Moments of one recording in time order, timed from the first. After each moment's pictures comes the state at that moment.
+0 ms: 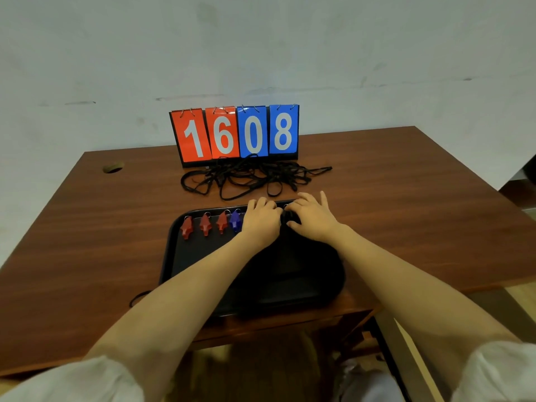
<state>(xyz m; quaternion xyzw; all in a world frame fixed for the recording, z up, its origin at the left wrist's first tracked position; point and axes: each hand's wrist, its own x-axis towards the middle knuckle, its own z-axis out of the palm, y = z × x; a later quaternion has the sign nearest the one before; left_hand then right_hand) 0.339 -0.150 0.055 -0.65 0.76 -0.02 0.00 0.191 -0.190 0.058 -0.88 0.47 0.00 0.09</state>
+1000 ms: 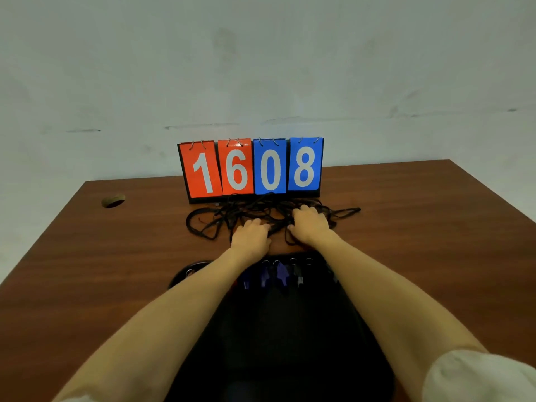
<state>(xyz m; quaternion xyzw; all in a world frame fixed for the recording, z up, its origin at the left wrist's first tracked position) 0.413 -0.247 0.046 -0.71 0.70 0.07 -0.01 0.277 -0.318 0.050 -0.82 0.56 0.01 0.09</state>
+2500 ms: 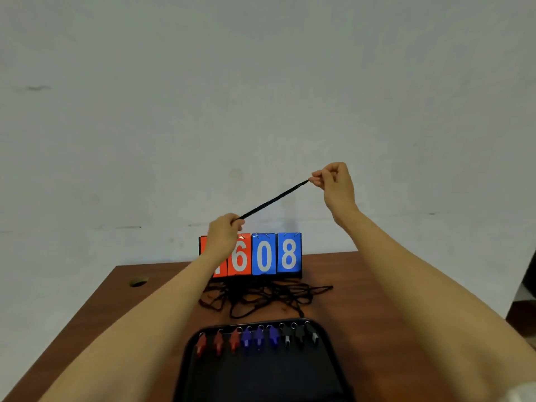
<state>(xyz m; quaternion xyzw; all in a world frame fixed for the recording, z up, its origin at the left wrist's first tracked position) 0.436 -0.163 0.270 -0.66 0.56 0.09 -0.49 0.215 -0.212 0.351 -0.58 0.36 -0.65 0.33</state>
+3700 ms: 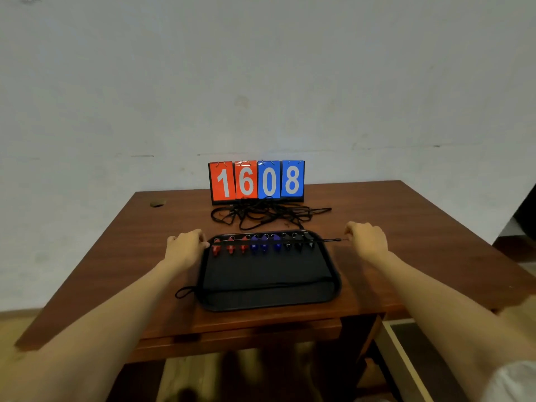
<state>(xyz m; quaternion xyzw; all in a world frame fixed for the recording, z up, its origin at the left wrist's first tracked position) 0.495 -0.009 0.113 -0.81 0.57 0.04 -0.13 0.103 -0.121 0.115 -0.77 0.63 -0.10 -0.06</state>
